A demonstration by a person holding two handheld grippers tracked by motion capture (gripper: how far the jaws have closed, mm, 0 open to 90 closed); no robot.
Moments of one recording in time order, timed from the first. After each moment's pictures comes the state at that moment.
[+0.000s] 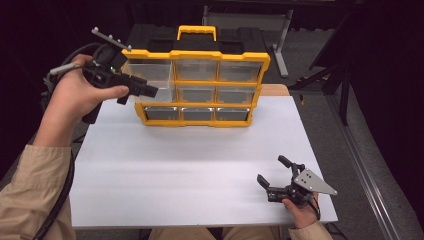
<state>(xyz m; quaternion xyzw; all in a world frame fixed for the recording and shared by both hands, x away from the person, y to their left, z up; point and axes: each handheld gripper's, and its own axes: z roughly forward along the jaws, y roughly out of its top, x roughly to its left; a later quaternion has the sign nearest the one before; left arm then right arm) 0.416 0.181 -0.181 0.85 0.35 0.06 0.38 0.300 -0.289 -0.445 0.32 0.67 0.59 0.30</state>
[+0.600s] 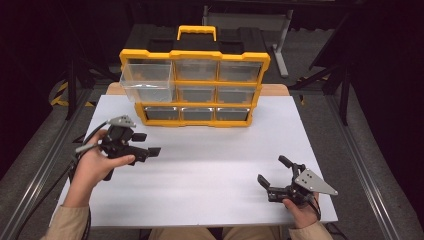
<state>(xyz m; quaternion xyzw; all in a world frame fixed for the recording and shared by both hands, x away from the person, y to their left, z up) 0.383 0.206 -0.364 0.82 0.36 0.06 0.43 0.300 -0.289 -0.446 0.32 0.67 0.59 0.30</state>
